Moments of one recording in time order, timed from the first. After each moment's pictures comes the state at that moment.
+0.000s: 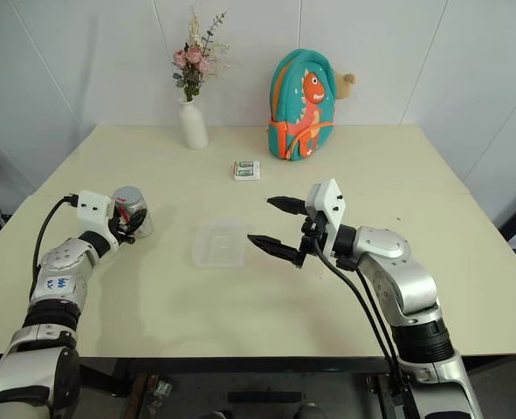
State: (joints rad) left arm -0.67 0.60 0.25 0.58 -0.22 0.05 -0.50; right arm -0.66 -0.43 0.04 -0.18 0.50 0.47 0.89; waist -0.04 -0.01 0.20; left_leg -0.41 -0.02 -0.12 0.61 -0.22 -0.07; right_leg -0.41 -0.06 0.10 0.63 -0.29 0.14
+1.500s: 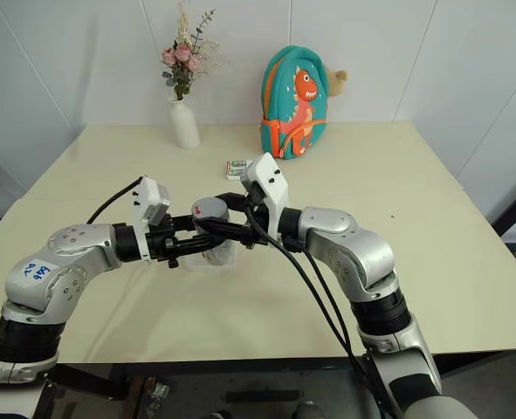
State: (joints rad) left arm -0.59 0.69 0.04 -0.23 -0.58 0.69 -0.82; right arm -0.86 -0.29 0.15 -0.19 0.56 0.80 0.73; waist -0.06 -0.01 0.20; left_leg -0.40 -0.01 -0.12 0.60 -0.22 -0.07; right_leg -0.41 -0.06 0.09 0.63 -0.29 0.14
